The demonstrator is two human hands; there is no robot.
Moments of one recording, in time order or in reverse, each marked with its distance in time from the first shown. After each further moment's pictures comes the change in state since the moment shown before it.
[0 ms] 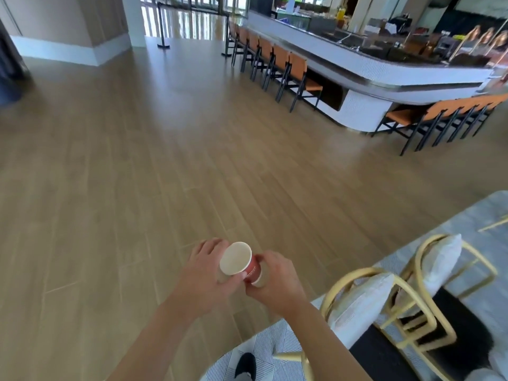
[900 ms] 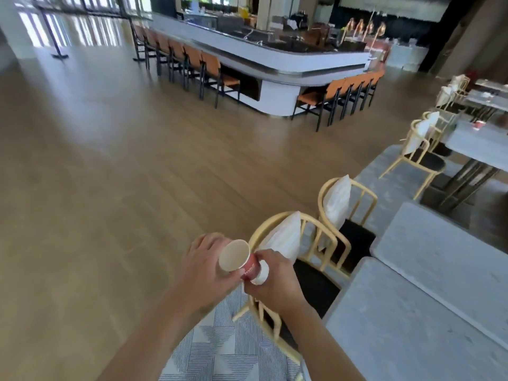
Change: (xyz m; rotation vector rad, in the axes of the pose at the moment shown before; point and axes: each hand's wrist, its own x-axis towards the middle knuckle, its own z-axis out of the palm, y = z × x) left_hand -0.132 0.153 0.111 -0.023 -0.068 0.370; right_hand -0.271 0.074 -0.092 0.091 0.244 0.237
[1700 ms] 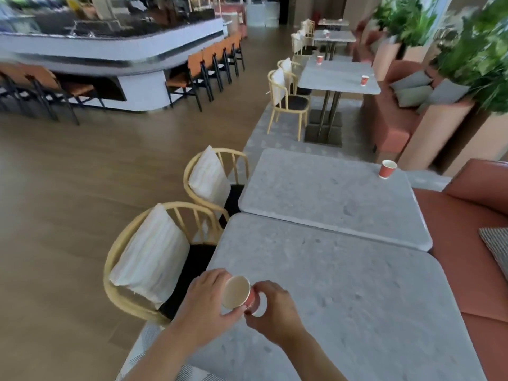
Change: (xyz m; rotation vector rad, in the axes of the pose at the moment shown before) left_hand -0.053 0.309 0.288 0.089 -0.524 0.414; right_hand -0.273 0.311 -0.168 0.051 0.197 0.484
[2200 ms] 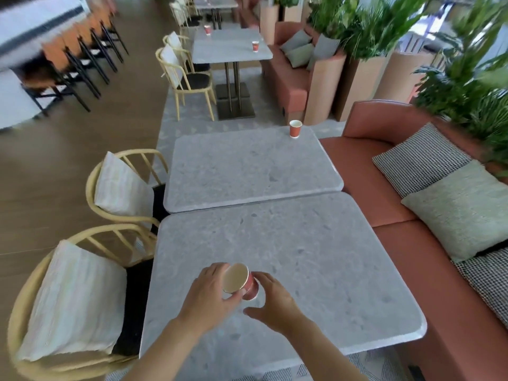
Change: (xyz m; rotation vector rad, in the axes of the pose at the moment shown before) left_hand 0.074 0.062 0.079 -0.149 -0.208 0.192; right_hand -0.054 0.081 -0.028 0.108 0.085 0.371
